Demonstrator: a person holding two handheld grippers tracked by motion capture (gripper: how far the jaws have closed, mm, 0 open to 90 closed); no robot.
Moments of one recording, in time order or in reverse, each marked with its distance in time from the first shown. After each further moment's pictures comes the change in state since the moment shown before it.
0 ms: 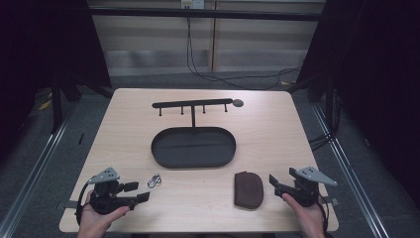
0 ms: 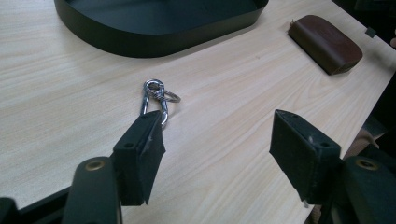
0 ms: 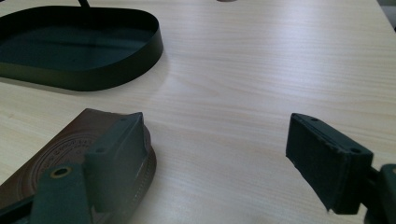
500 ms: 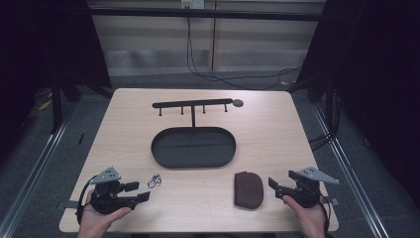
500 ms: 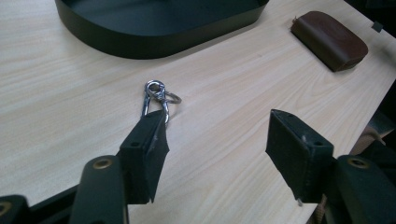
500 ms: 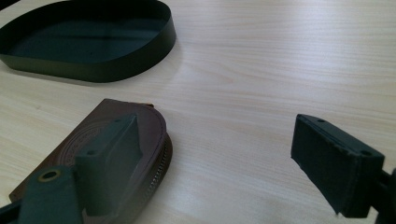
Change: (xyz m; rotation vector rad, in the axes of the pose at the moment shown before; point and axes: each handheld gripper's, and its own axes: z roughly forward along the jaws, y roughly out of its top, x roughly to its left) left arm -0.005 0.003 -0.001 0.009 0.021 0.035; right arm -0.002 0.002 -0.004 0.048 0.062 0.040
